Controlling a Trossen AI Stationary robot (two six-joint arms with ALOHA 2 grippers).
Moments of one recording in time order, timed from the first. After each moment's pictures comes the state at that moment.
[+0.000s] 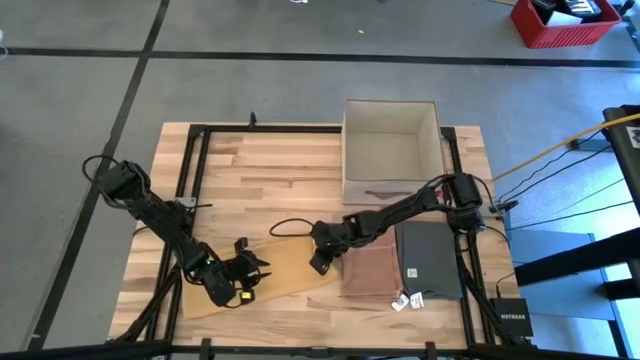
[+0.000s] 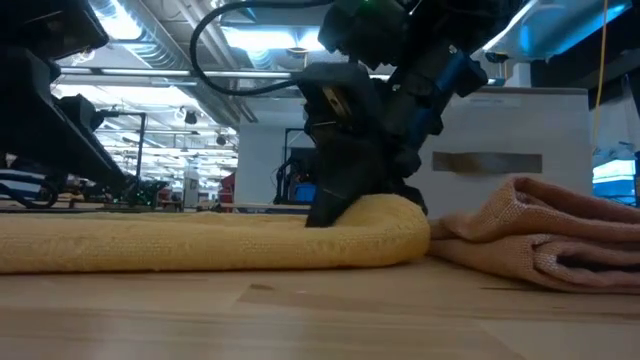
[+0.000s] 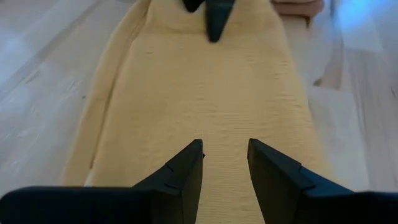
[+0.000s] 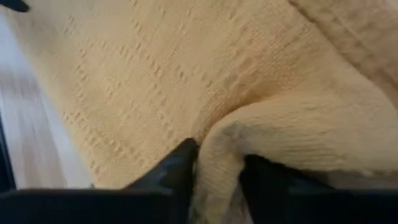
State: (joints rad) left arm -0.81 1.54 0.58 0.05 -0.76 -0.83; right arm 0.19 2.05 1.19 -0.10 -0.12 0.85
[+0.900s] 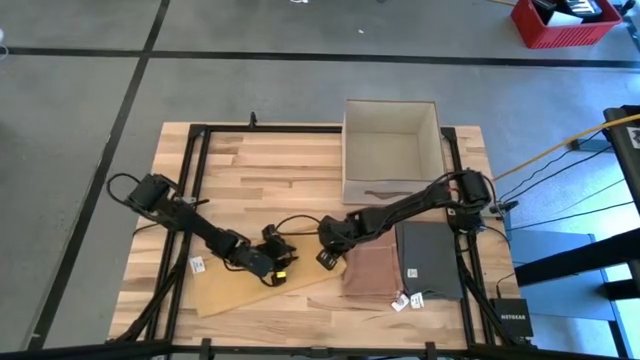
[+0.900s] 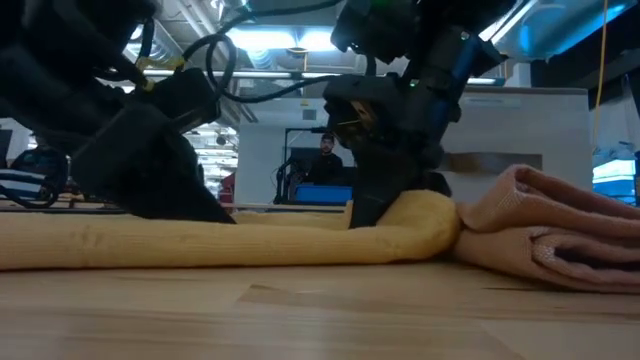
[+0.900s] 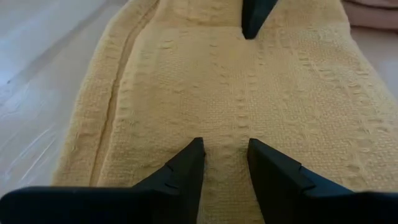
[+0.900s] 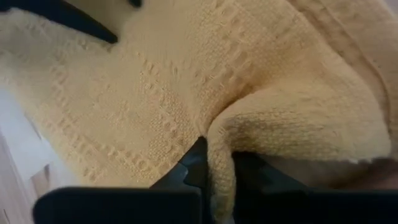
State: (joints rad) left arm -0.48 1.82 0.58 0.48 -0.57 -0.56; right arm 0.18 1.95 1.19 -0.31 -0.05 0.83
